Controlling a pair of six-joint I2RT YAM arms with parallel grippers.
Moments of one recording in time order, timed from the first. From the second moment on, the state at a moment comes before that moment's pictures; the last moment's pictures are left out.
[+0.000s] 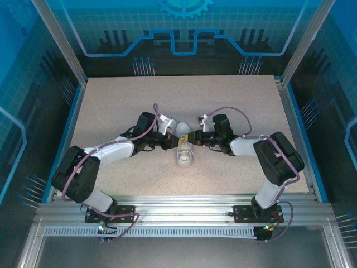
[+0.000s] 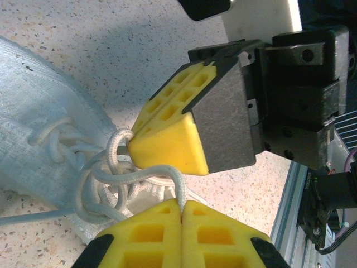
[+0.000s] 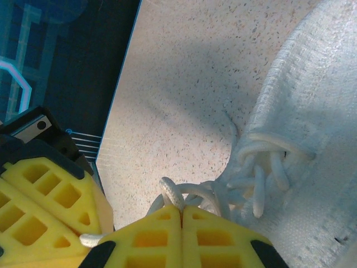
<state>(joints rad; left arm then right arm) -0.45 1.52 0.79 0.05 0.67 -0.30 0.45 1.73 0.74 0.44 -0.74 0.71</state>
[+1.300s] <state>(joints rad) -0.45 1.52 0.79 0.05 0.66 -0.30 0.49 1.72 0.73 0.36 -0.69 0.59</state>
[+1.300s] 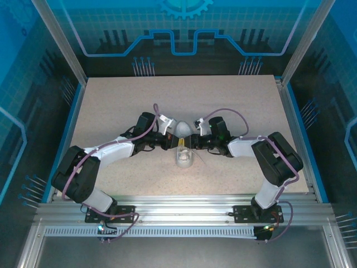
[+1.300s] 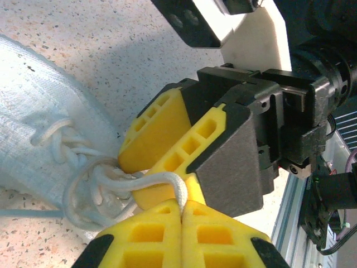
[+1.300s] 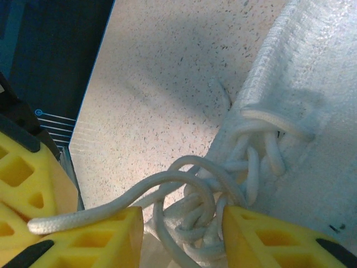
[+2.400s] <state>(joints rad) -0.41 1.51 0.67 0.20 0.66 -0.41 0.38 1.75 0.73 0.35 -0.86 0.64</state>
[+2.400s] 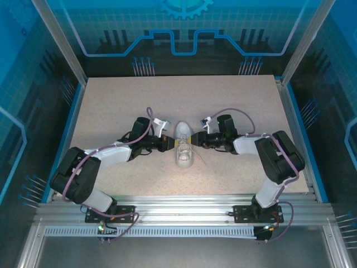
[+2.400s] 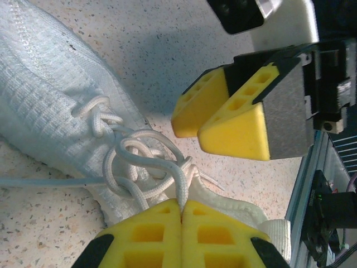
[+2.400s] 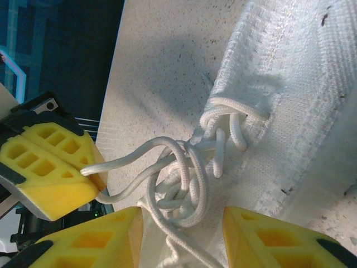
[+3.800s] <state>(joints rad) -0.41 1.44 0.69 0.08 0.64 -0.40 0.38 1.94 0.71 0.71 -1.06 0.68</state>
